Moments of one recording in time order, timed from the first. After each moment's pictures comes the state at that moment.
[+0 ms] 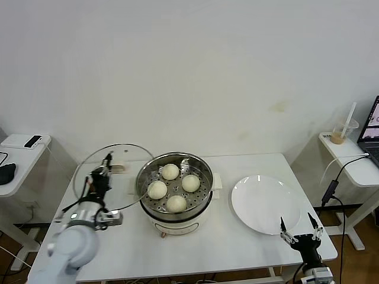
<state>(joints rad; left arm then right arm) 1.17 -0.99 -0.37 -2.01 1.08 0.37 0.14 -1.59 1.41 0.82 1.85 -0.05 0.20 -0.11</state>
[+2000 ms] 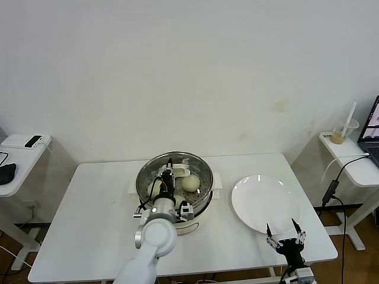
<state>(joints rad) 1.00 -1.45 -0.09 -1.82 1.50 0.45 0.29 -1.56 1.44 0.75 1.77 -0.11 0.19 -0.11</state>
